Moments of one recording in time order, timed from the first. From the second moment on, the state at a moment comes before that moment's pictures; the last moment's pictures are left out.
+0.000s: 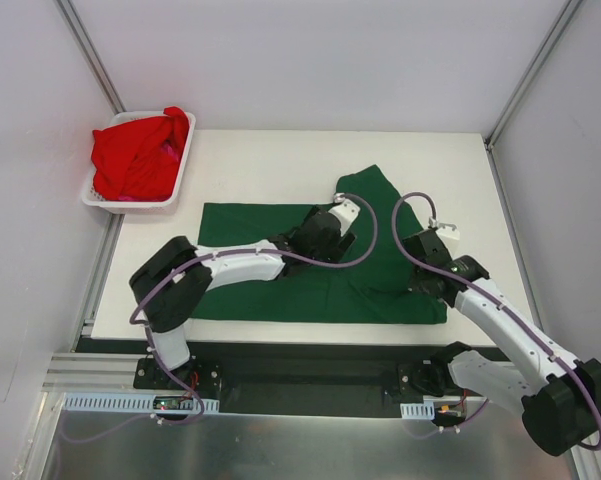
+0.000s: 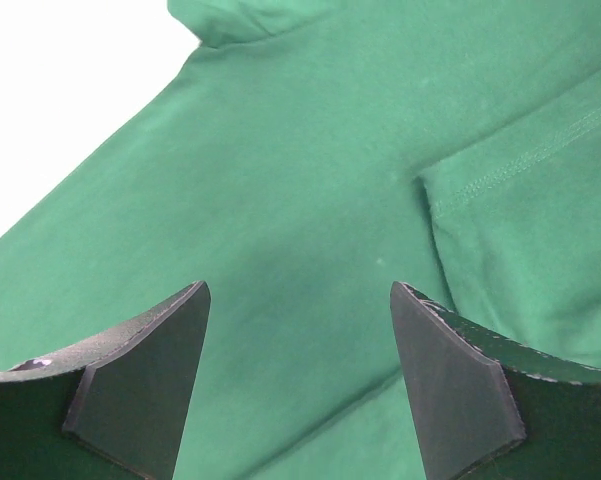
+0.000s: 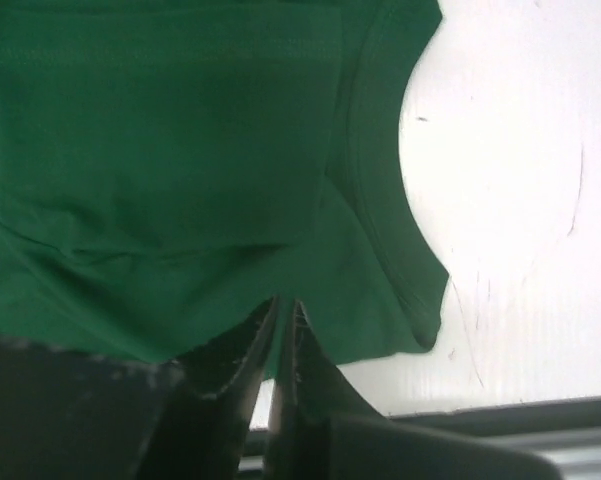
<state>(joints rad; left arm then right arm) -0.95 1.81 1.12 0.05 -0.32 -0.01 0.49 0.97 0.72 -0.87 0.44 0.68</state>
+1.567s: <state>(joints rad) -0.77 1.81 1.03 0.24 0.24 -0.27 -0.08 1.28 0.72 -0.46 -0.16 0.45</state>
